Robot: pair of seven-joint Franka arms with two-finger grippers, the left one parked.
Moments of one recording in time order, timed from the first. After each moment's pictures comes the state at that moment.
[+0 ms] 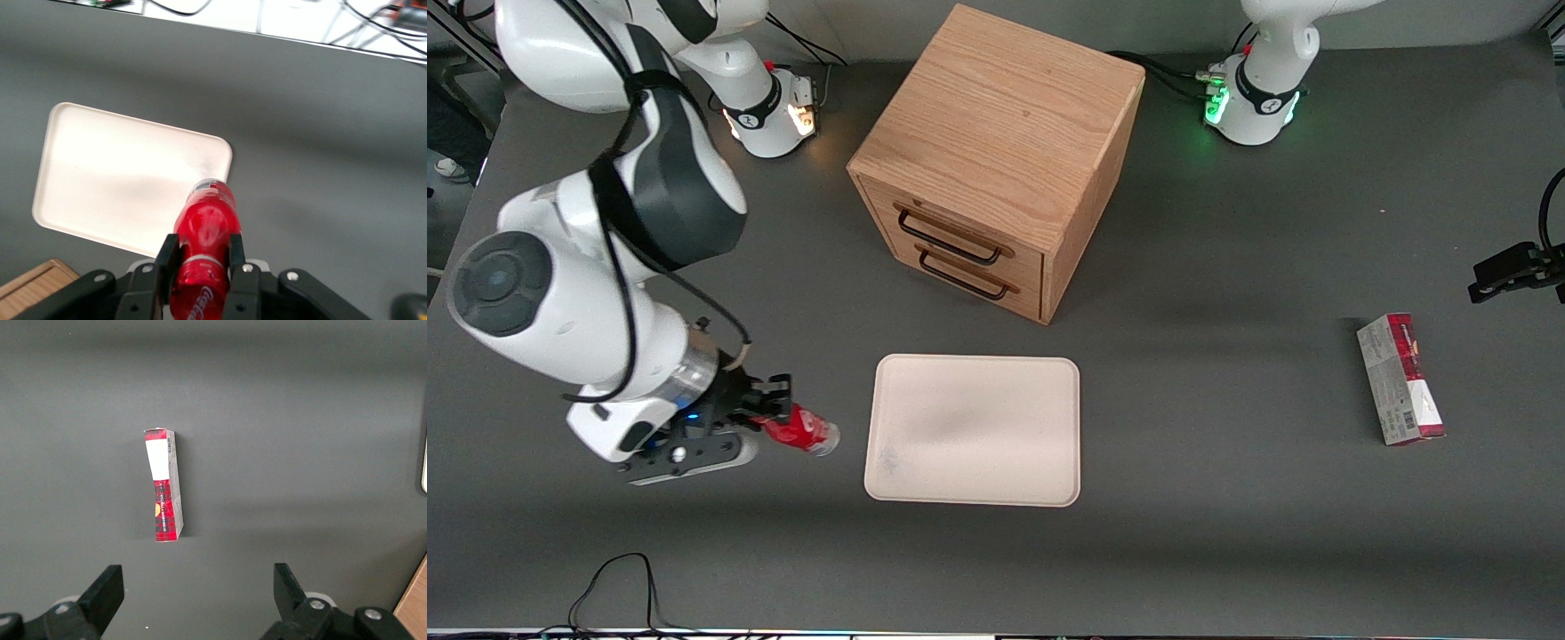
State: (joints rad) arm 0.25 0.70 0.15 -0.85 -0.04 1.66 0.18
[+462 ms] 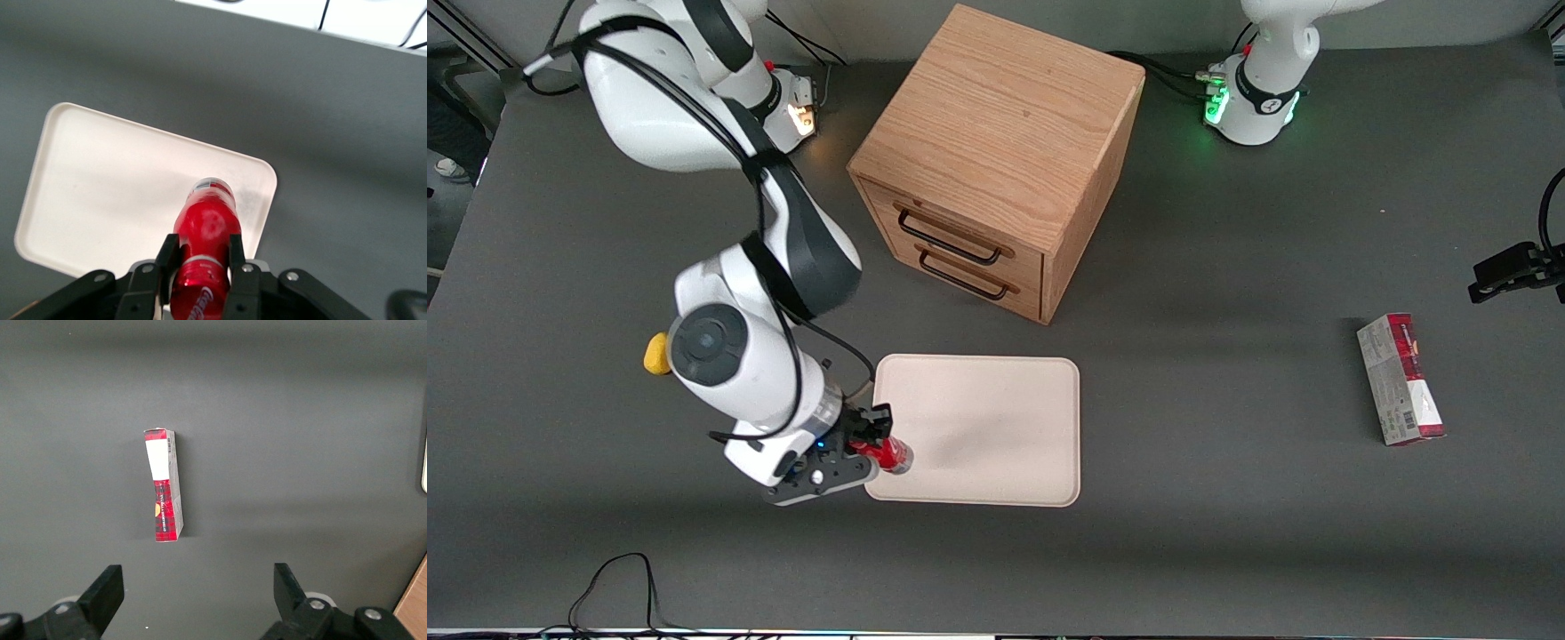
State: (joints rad) arm 0.32 0.88 0.15 -0.88 -0.07 1.87 0.20
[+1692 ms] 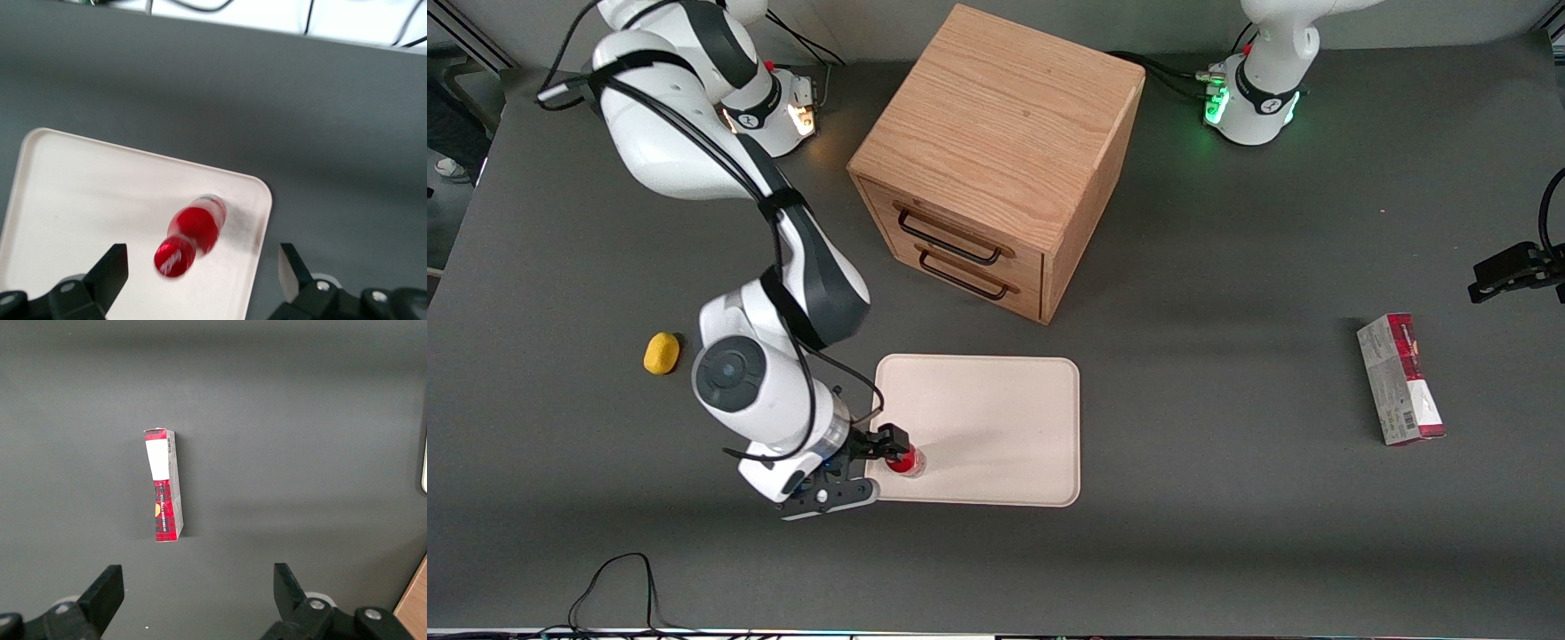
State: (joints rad) arm 0.30 0.85 0.14 -0.92 -0.08 1.93 0.25
